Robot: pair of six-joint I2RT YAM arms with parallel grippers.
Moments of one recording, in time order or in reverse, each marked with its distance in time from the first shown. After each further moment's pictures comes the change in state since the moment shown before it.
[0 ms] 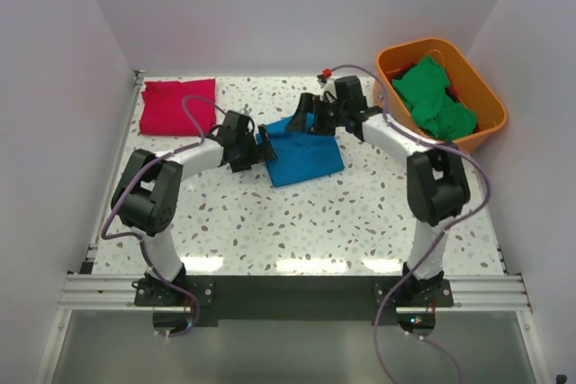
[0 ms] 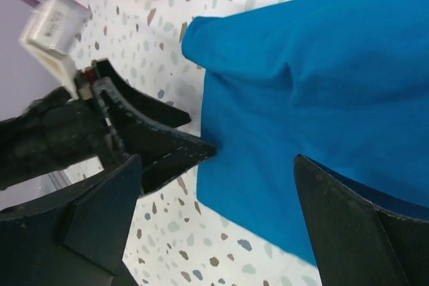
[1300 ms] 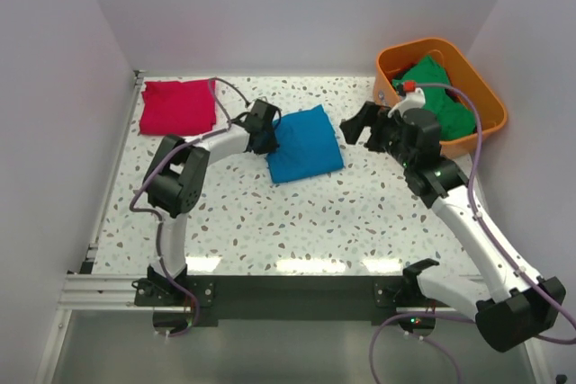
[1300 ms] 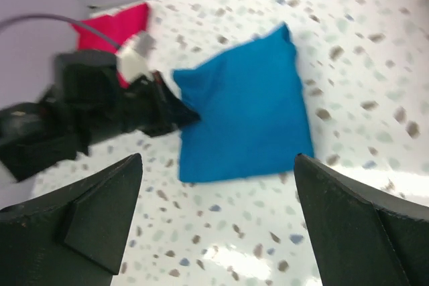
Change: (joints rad) left arm -0.090 0.236 0.296 -0.083 -0.232 0.021; right arm -0.008 -0.791 -0.367 -0.085 0.459 0.016
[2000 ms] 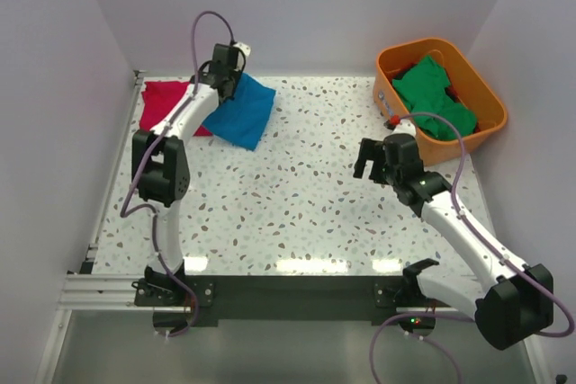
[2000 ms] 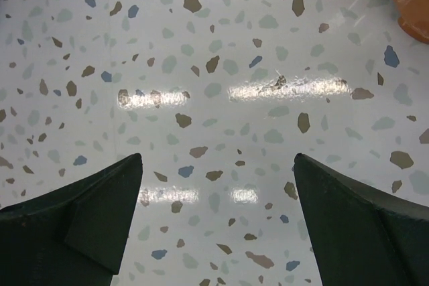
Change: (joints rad) left arm 0.207 0.059 0.489 -0.217 -0.210 0.885; right arm -0.003 -0.026 -0.258 -0.153 0.239 -0.077
